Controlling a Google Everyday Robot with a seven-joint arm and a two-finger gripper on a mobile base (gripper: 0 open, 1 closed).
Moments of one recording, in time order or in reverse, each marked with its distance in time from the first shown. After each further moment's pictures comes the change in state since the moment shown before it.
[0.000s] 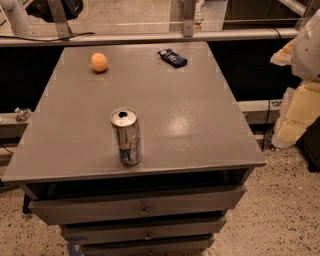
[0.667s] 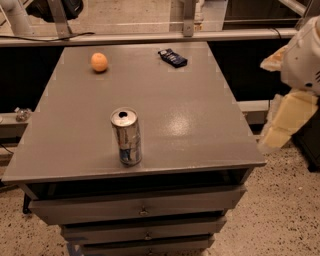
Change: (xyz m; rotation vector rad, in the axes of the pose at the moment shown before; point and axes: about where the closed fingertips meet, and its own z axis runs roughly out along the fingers) arm -0.015 0.009 0.010 0.002 -0.064 0.008
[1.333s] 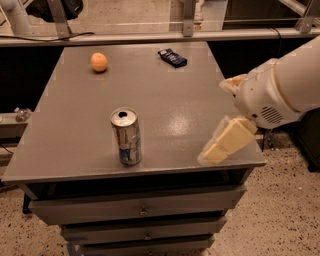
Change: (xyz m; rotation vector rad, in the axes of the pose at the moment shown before) arm -0.069 0.034 0.052 -0.025 -0.341 0.111
